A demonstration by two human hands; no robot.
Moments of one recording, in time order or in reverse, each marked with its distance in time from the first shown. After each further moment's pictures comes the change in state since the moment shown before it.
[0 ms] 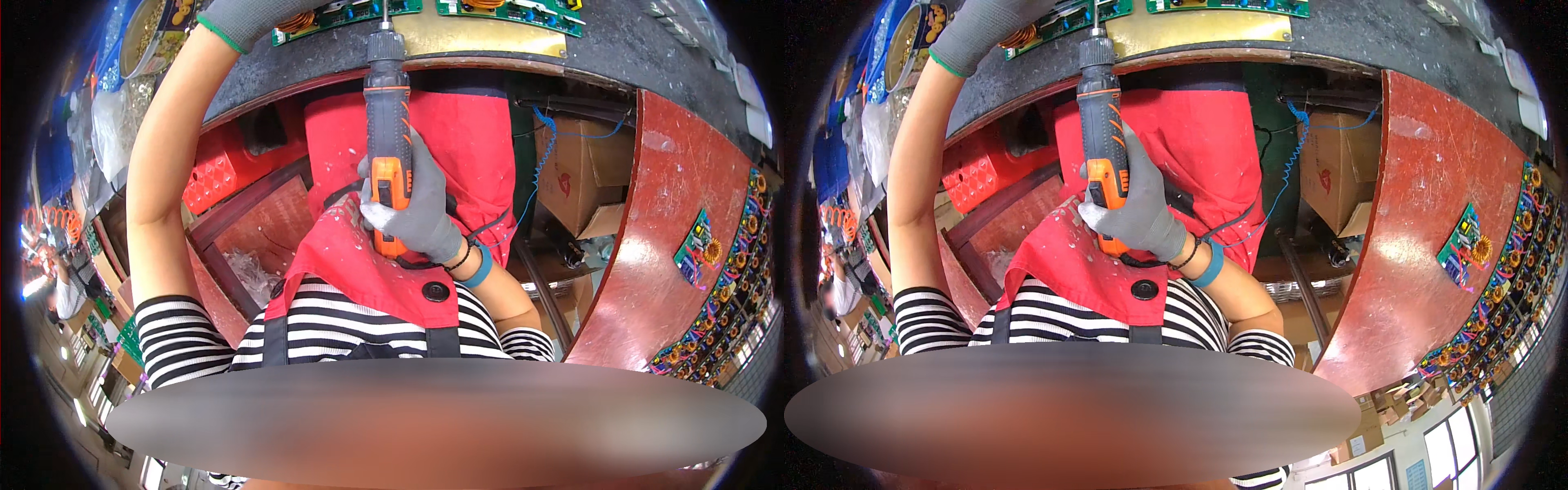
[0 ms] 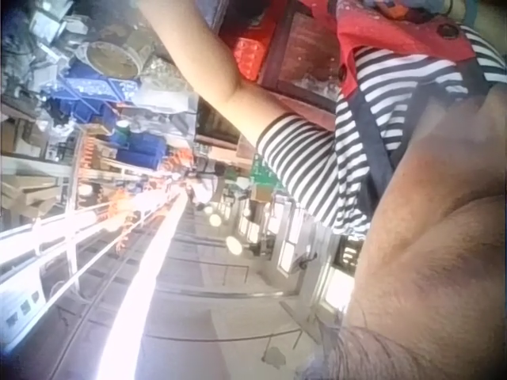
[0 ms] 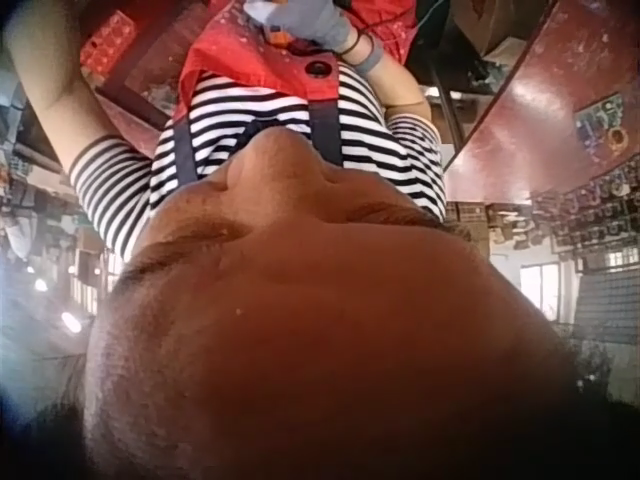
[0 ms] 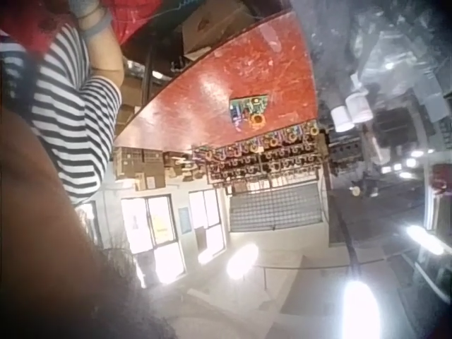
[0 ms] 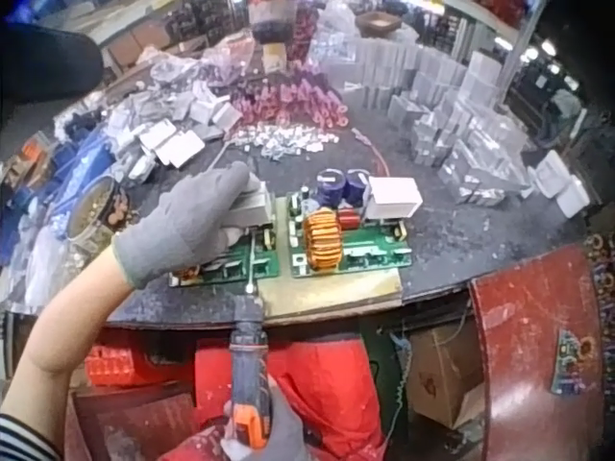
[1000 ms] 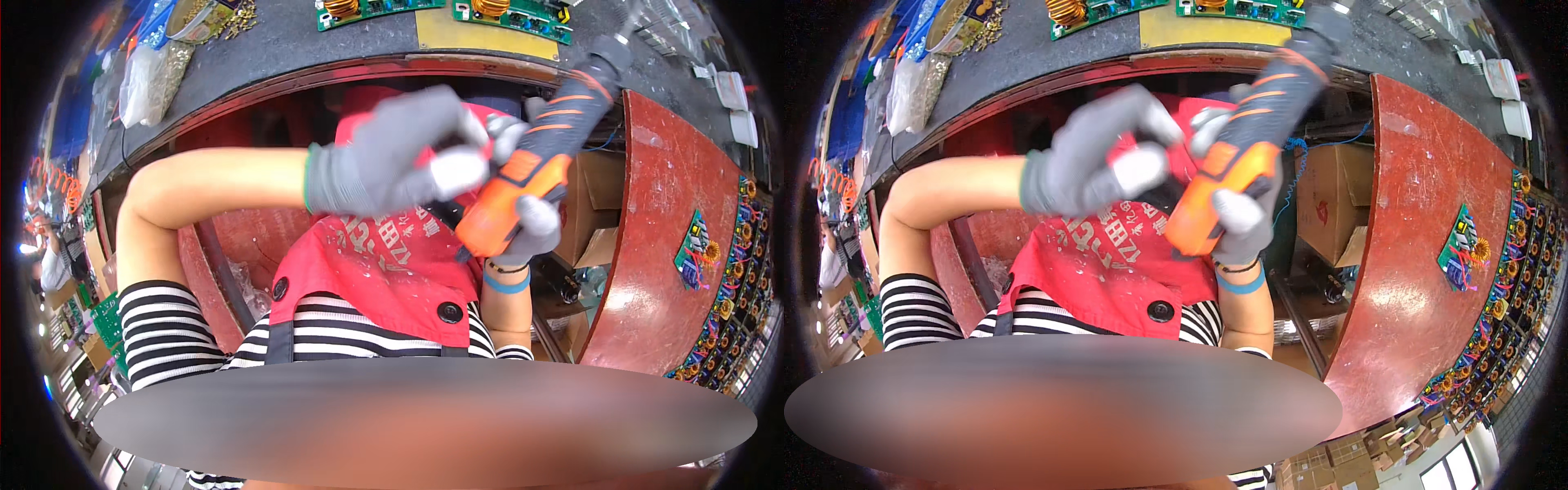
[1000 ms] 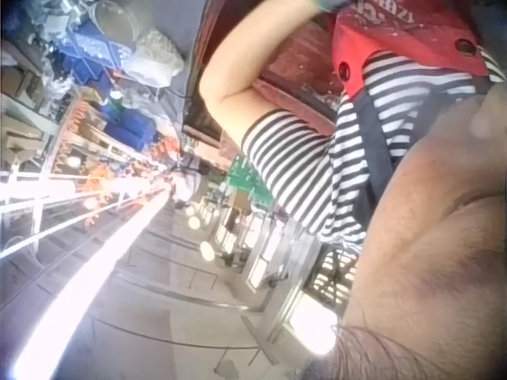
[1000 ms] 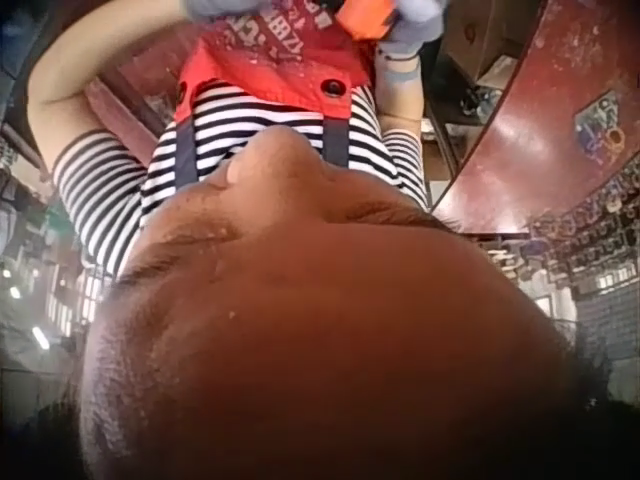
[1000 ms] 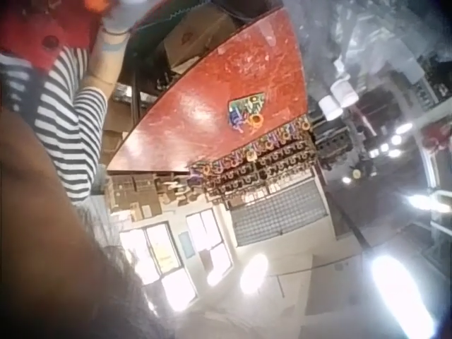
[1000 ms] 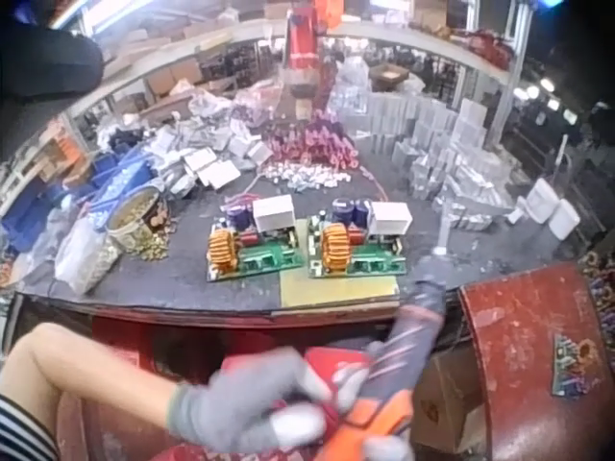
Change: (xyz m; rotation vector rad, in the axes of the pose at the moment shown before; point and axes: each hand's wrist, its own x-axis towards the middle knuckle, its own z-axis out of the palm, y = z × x) left_hand -0.133 0.117 0.045 -0.927 0.114 0.325; right_hand -0.023 -0.055 -0.049 0.330 0.161 -0.415
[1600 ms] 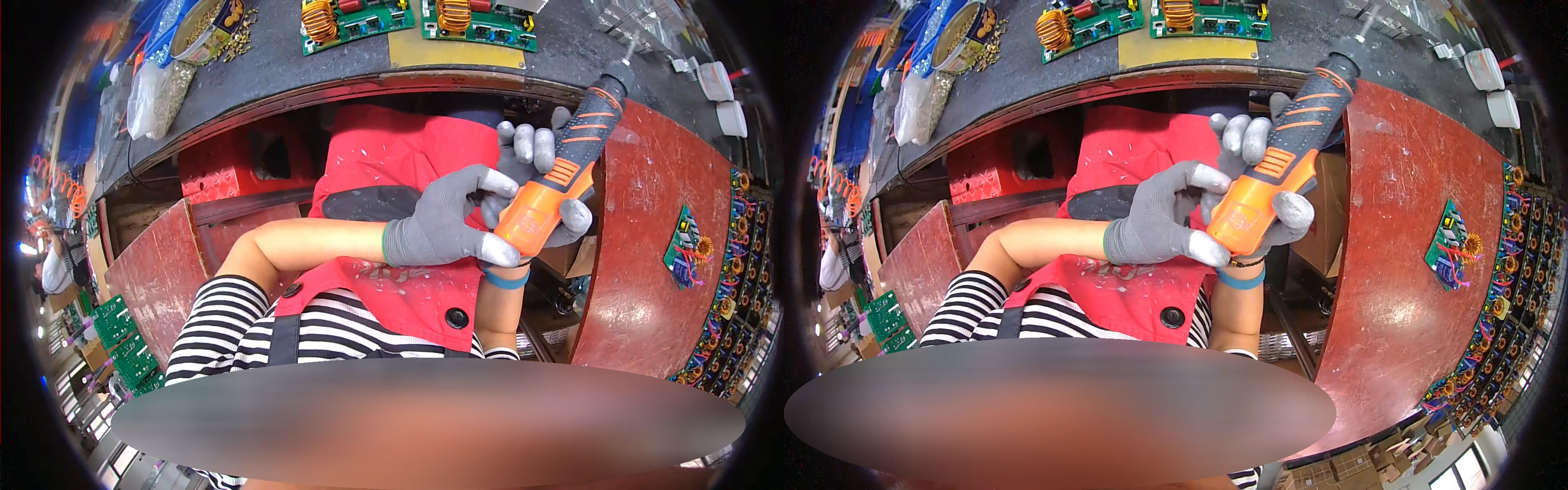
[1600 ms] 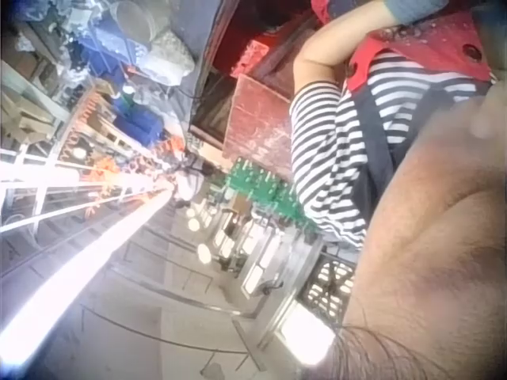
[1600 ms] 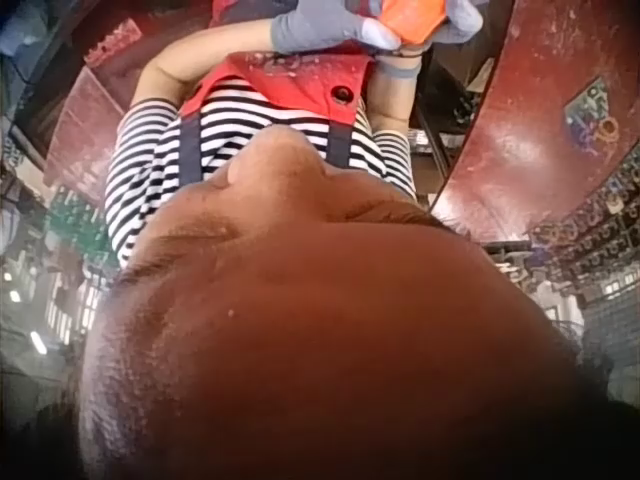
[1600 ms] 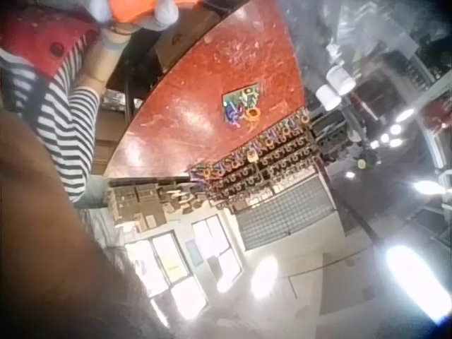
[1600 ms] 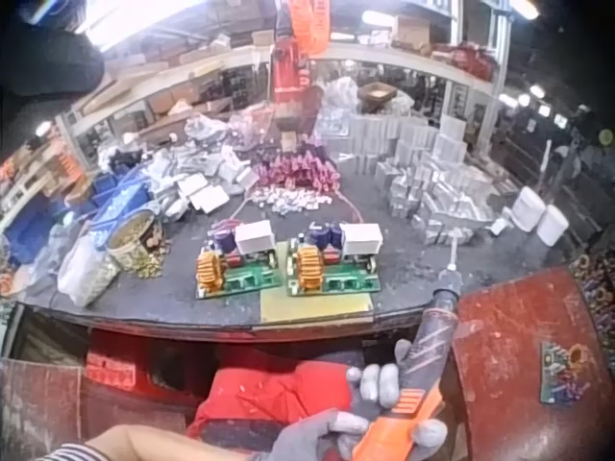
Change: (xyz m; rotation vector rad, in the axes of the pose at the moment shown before) left_hand 0.003 0.010 0.132 -0.883 0.417 -0.398; right_hand 0.030 -0.018 -0.039 0.411 -0.161 -0.204
